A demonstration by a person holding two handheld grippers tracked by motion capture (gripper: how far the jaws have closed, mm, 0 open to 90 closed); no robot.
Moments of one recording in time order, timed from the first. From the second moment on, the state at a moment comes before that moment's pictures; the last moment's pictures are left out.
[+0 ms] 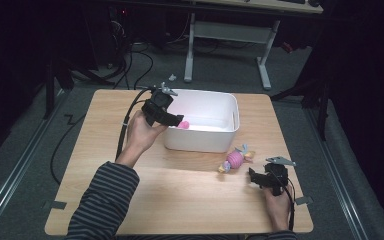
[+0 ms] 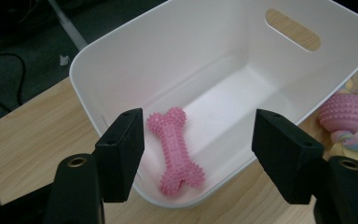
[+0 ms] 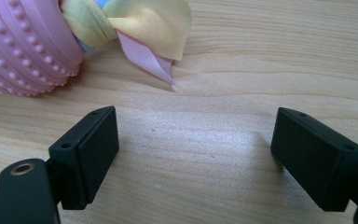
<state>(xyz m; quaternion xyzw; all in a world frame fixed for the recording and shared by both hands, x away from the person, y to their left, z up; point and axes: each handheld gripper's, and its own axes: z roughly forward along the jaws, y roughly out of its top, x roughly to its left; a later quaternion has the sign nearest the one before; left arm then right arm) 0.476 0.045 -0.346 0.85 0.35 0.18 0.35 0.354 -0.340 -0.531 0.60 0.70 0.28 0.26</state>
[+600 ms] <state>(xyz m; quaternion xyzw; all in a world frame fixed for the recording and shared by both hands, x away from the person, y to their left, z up) 0.452 0.094 -0.349 0.83 0.37 0.19 0.38 0.354 -0.340 -0.531 0.60 0.70 0.28 0.26</state>
